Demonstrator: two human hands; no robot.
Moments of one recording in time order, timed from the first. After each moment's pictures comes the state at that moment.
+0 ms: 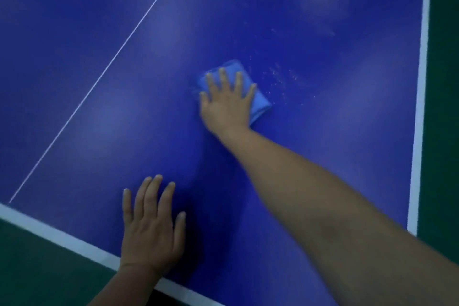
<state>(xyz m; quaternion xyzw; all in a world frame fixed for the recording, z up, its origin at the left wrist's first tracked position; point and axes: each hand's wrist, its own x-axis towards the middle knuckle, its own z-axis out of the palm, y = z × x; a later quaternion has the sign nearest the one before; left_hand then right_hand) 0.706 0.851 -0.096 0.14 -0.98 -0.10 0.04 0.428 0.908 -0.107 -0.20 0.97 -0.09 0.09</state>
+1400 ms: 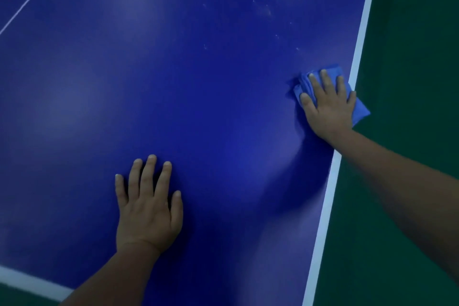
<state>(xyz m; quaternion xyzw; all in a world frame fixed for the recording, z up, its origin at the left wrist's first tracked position) 0.629 0.995 -0.109 0.18 -0.98 -0.10 -0.06 0.318 1.288 -0.104 -0.09 0.99 -0.04 0.07</state>
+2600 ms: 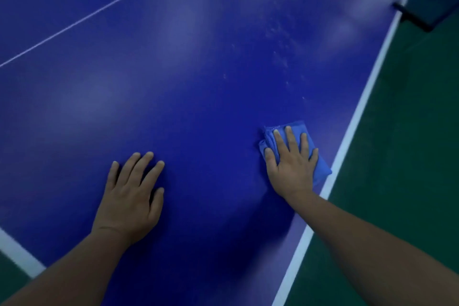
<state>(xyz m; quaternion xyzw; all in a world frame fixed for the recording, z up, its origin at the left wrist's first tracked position) 0.629 1.002 -0.107 0.22 -0.97 -0.12 -0.03 0.379 1.249 -0.101 -0.21 0.97 -0.04 0.08</state>
